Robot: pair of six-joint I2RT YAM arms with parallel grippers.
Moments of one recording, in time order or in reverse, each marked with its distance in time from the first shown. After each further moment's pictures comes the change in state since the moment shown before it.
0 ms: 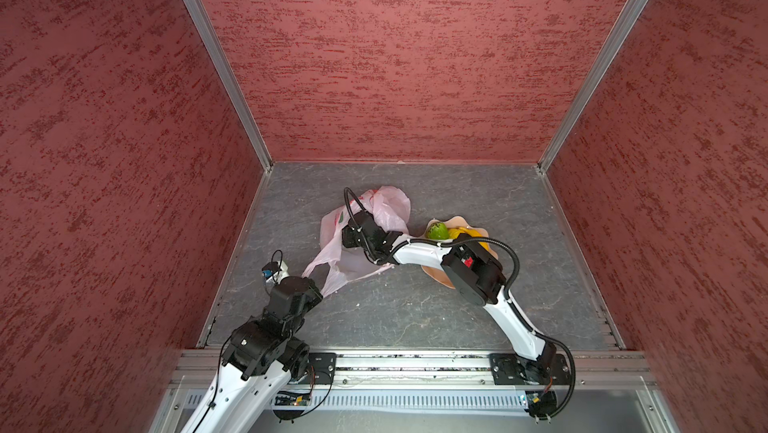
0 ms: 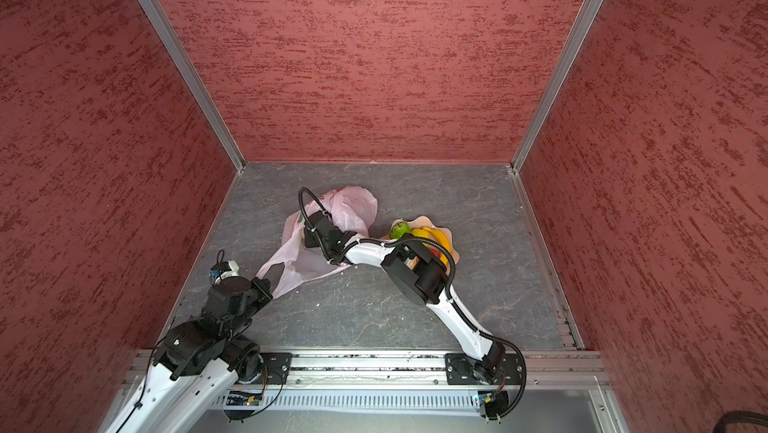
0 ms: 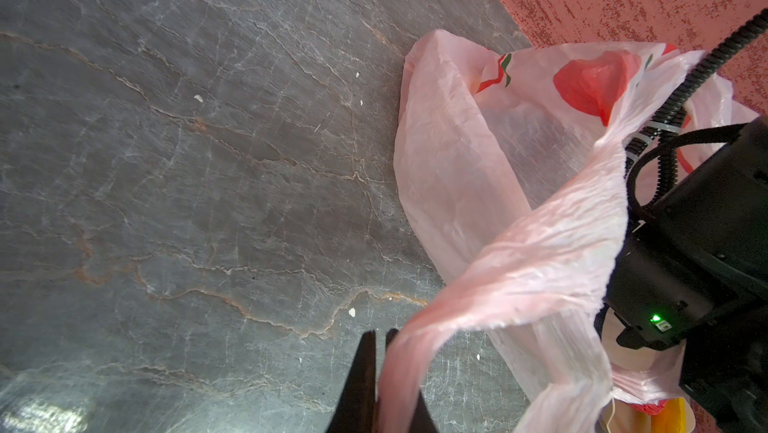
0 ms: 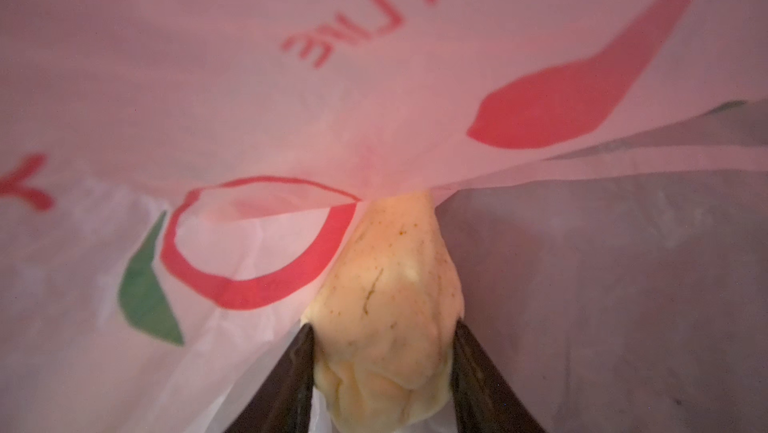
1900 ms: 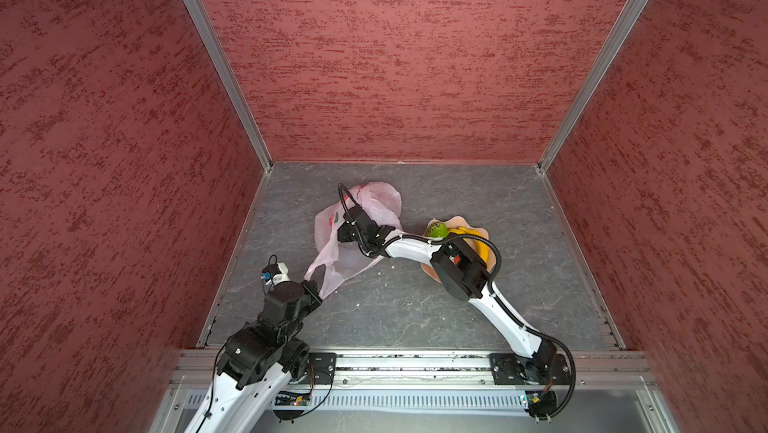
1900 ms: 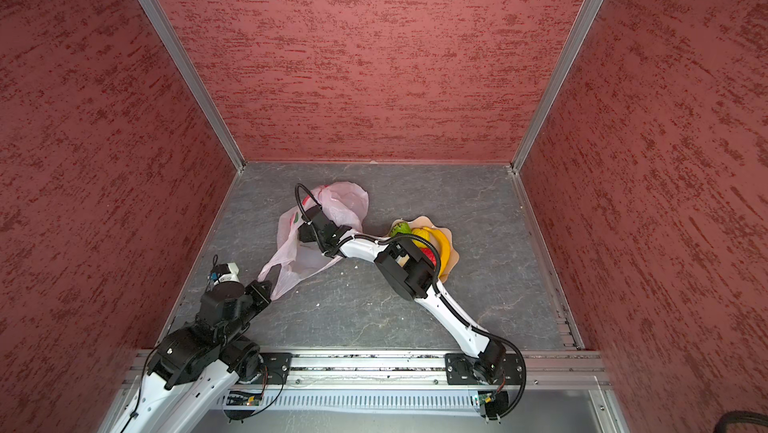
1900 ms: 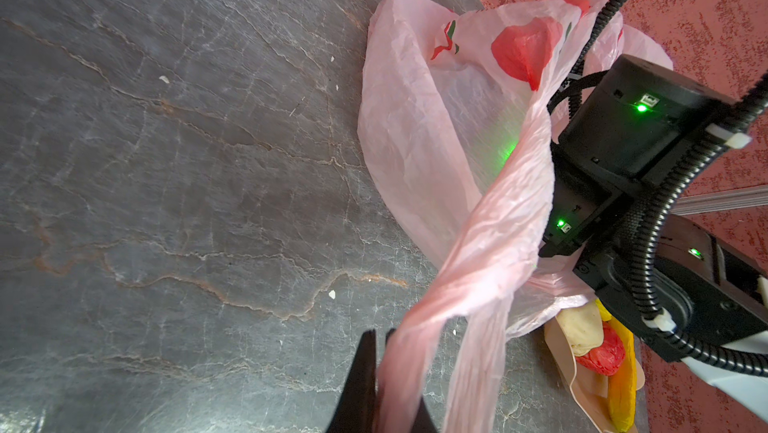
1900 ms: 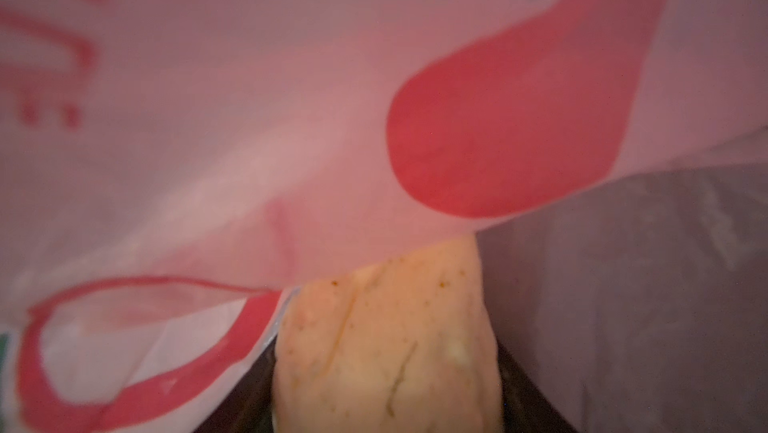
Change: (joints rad) left arm 0.000 -0.067 0.002 -0.018 0.066 0.000; right arm -0.032 0.172 0.235 -0.063 -0.064 -0.022
